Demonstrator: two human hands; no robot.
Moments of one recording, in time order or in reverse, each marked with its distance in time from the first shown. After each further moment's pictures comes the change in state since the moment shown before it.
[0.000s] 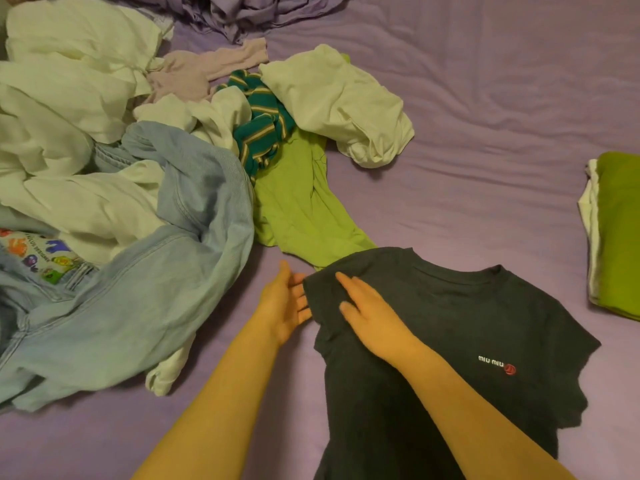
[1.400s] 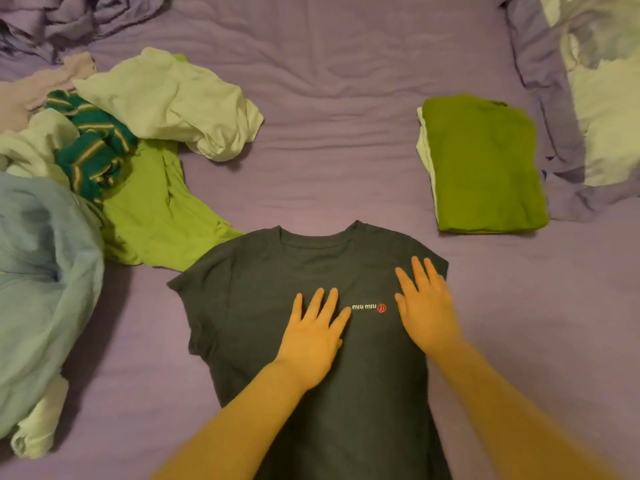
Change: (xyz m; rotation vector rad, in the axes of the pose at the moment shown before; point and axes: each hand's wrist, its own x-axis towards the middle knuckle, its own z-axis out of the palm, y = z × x) left_hand -0.019 -0.177 0.114 2.359 -0.425 0.920; right_hand -0.148 0.186 -0.098 -0.697 0.348 0.485
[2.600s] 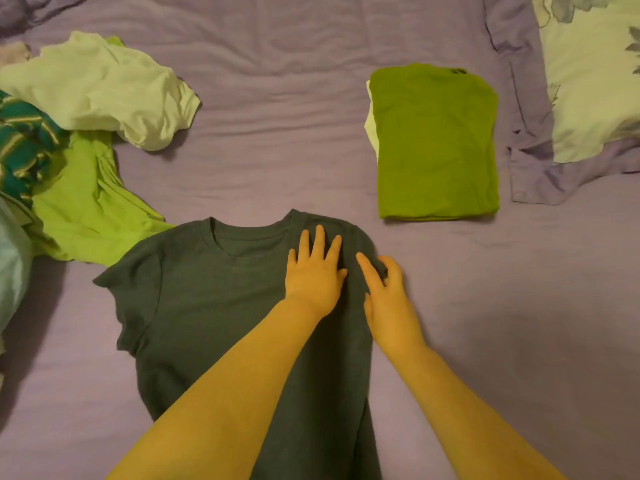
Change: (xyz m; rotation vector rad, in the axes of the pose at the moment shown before) left_hand 0.127 0.080 -0.041 -0.158 0.061 -0.294; right_hand -0.007 0.060 0.021 0.548 0.177 -0.095
